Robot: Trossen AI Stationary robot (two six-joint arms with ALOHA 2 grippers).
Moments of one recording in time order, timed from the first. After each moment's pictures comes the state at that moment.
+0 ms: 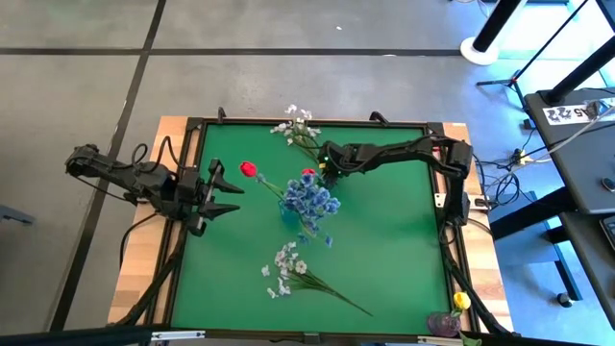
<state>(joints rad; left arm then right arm) -0.32 0.54 0.53 0.13 -0.23 -0.08 -0.34 1.96 1.17 -0.31 0.13 0.23</state>
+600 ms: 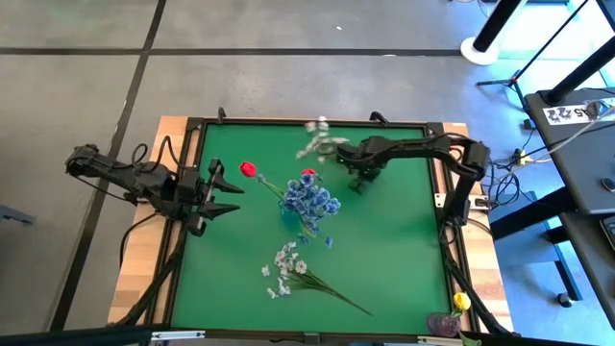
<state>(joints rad) -0.32 0.54 0.53 0.13 -0.23 -0.08 -0.36 1.82 1.17 -0.96 0.24 0.27</state>
